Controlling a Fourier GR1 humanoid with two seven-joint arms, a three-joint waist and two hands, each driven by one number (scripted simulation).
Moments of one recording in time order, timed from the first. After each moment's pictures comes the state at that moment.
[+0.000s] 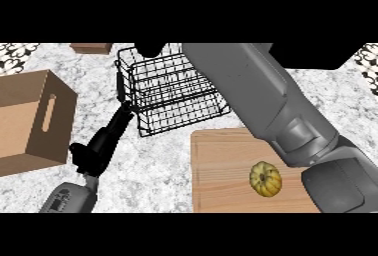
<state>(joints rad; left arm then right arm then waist) -0.16 0.24 -0.24 -1.32 0.18 0.02 -0.12 -1.52 -0.05 0.29 -0.48 0.14 0.06 0.22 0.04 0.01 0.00</state>
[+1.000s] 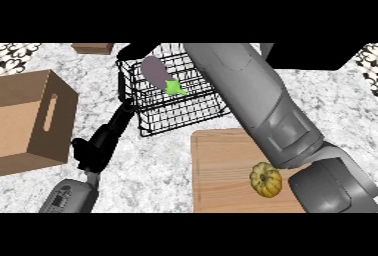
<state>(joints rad) -0.18 0.22 -0.21 -1.31 0.16 0.00 -0.10 -1.52 0.00 0.15 -0.38 -0.21 0.04 0.39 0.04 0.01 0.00</state>
